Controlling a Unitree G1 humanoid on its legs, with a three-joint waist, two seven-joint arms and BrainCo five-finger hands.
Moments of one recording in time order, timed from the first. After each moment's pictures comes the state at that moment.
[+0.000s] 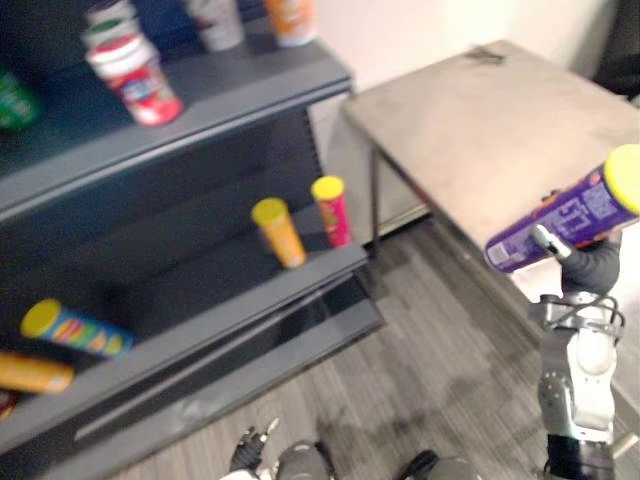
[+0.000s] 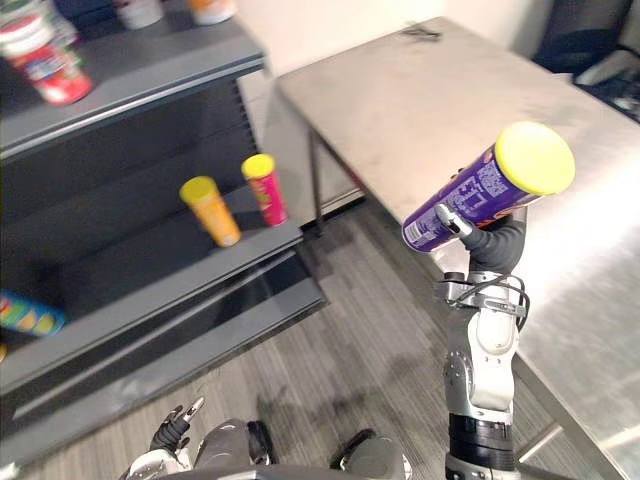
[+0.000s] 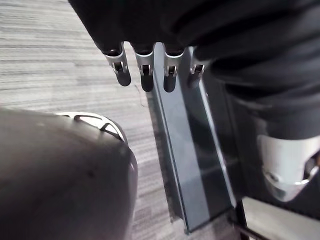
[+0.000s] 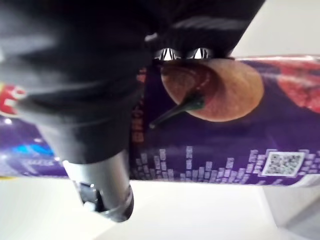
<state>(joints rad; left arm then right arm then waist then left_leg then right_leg) 0.12 0.07 0.24 1.00 -0.15 -0.14 0.01 -0.07 -0.19 -0.26 -0.24 0.36 -0.23 -0.04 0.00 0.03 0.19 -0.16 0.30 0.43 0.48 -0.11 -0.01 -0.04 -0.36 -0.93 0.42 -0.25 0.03</state>
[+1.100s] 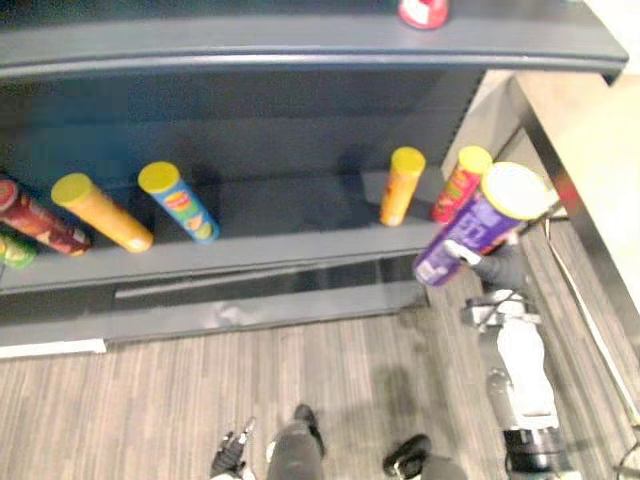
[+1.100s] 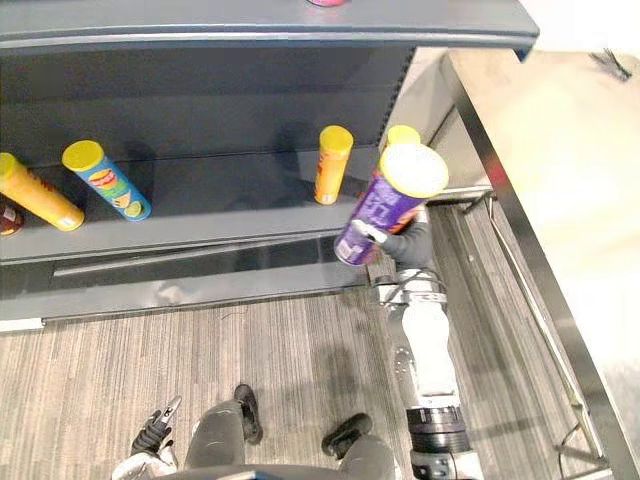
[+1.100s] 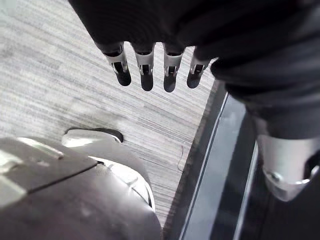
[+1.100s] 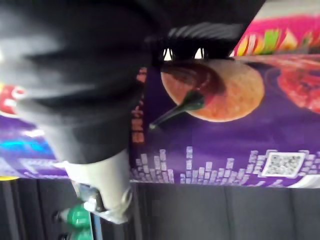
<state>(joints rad) 0.12 0.08 0.36 0.97 -0.27 -0.13 0.00 -0.14 -0.10 0.04 -0.13 0.28 -0.21 0.01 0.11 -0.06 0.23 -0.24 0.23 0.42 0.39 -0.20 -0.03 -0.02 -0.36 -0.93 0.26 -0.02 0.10</state>
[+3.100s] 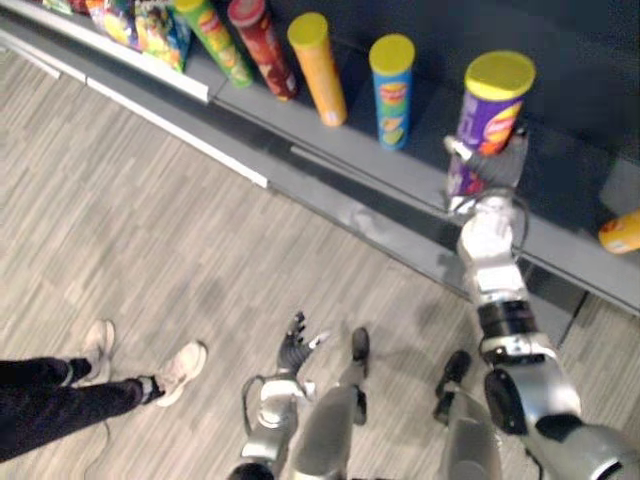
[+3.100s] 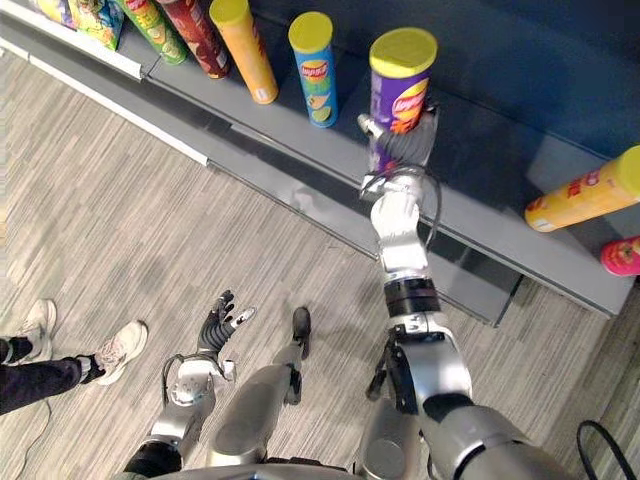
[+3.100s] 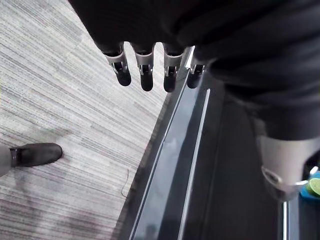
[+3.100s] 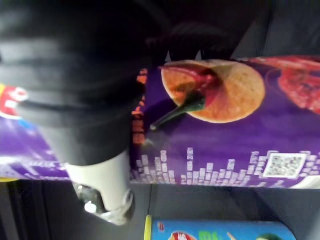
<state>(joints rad) -0.03 0.08 -0.16 0.55 -0.11 -0.24 0.19 -0.85 -0.14 -0.12 0.49 -0.16 -0.17 -0.48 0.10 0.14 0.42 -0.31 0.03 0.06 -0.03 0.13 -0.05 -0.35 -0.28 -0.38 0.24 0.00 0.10</state>
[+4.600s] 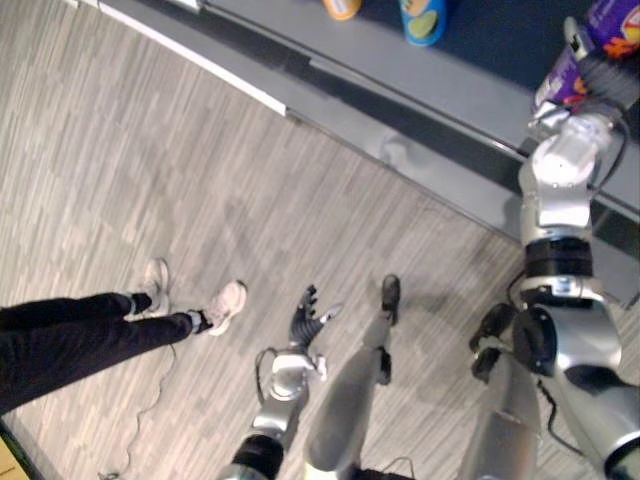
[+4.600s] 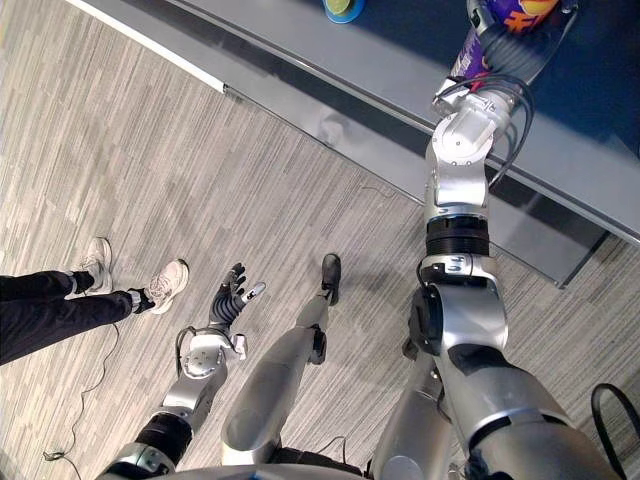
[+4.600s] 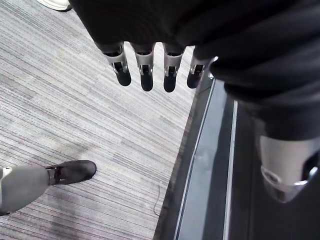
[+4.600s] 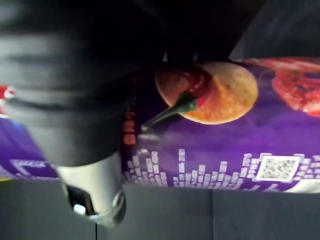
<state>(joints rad) -0.15 0.08 -0.21 0.56 -0.15 -0.25 0.21 -1.09 -0.29 -0.27 0.59 -0.12 -0.22 -0.63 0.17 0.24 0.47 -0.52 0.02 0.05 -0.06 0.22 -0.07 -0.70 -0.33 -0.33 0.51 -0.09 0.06</state>
